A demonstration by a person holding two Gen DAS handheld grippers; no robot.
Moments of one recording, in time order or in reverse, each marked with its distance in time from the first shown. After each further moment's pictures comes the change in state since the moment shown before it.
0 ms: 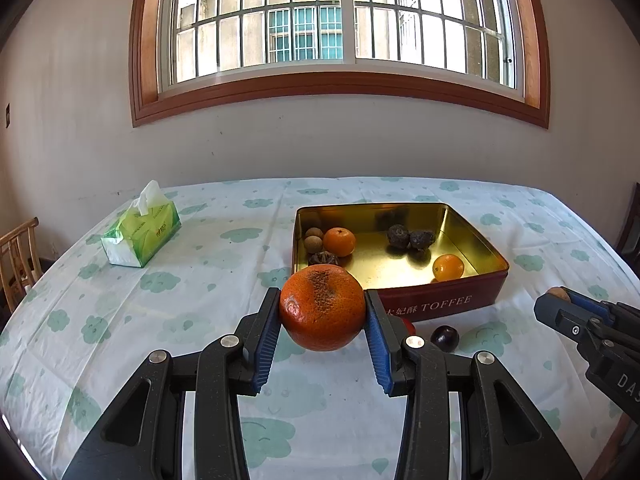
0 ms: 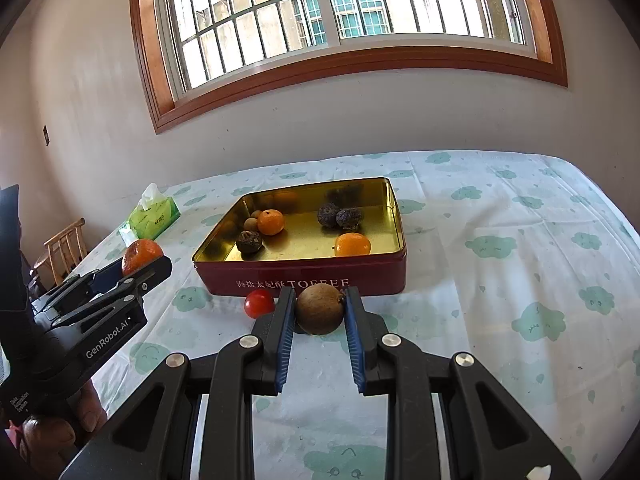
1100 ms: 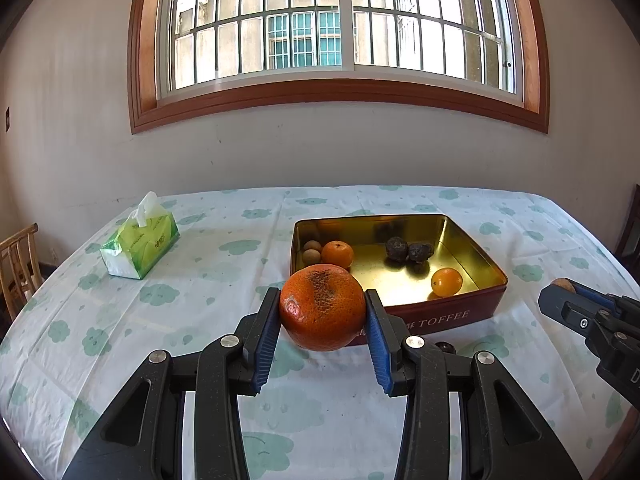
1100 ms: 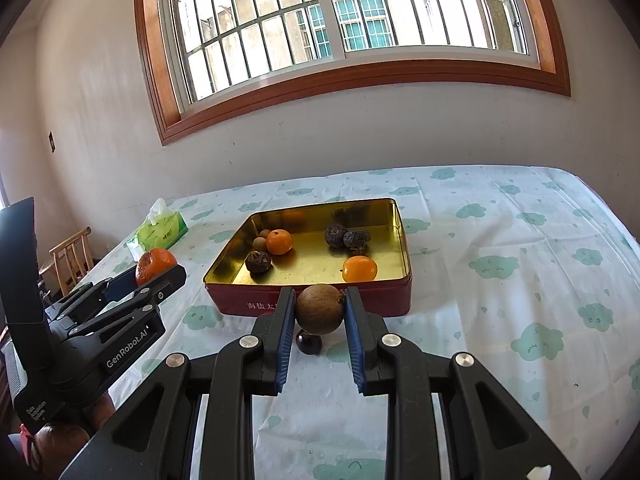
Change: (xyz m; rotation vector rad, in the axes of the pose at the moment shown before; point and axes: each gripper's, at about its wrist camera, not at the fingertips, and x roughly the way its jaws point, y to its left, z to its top) left arm -0.001 -0.001 0.012 0.003 -0.019 -0.001; right arm -0.008 0.005 0.016 -0.003 -0.034 0.017
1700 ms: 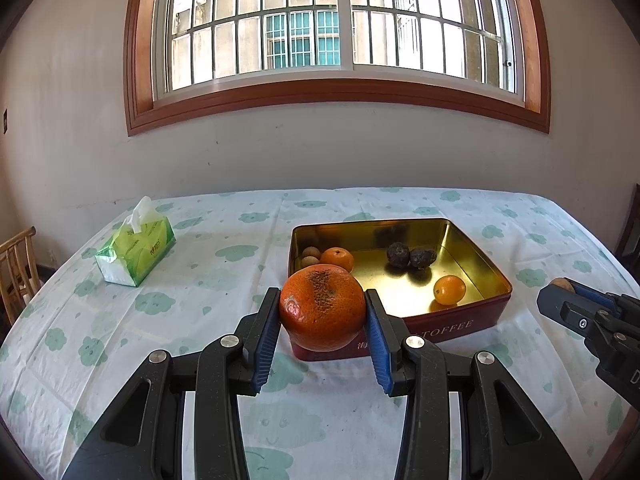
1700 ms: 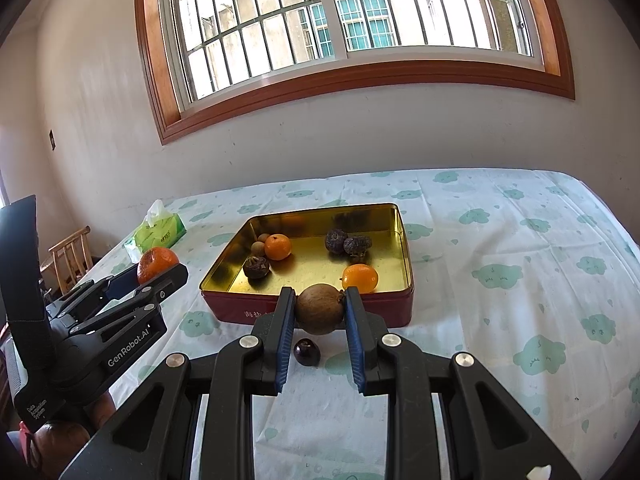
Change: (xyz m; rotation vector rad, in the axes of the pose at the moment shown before) left arm 0.012 -0.002 0.009 0.007 0.001 -0.003; right arm 0.006 0.002 0.007 -0.005 0.004 0.000
